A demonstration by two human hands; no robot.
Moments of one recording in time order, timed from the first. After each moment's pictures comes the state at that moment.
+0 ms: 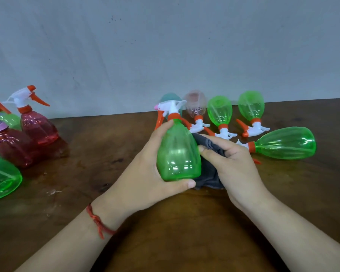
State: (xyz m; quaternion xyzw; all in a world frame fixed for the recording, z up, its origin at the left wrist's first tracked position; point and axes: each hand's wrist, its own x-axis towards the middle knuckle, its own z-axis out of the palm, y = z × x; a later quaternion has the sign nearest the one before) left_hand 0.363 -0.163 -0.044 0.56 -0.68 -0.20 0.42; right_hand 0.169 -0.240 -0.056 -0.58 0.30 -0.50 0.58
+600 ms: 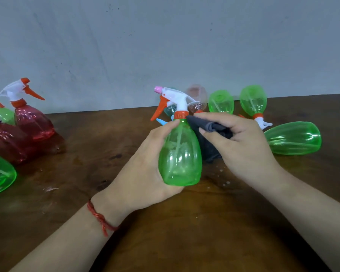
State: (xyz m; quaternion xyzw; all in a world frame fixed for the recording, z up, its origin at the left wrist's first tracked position) left_hand 0.373 -0.172 -0.061 0.51 -0.74 -0.09 0.42; right_hand 0.165 -0.261 -0.030 -0.74 0.29 -0.49 0.37
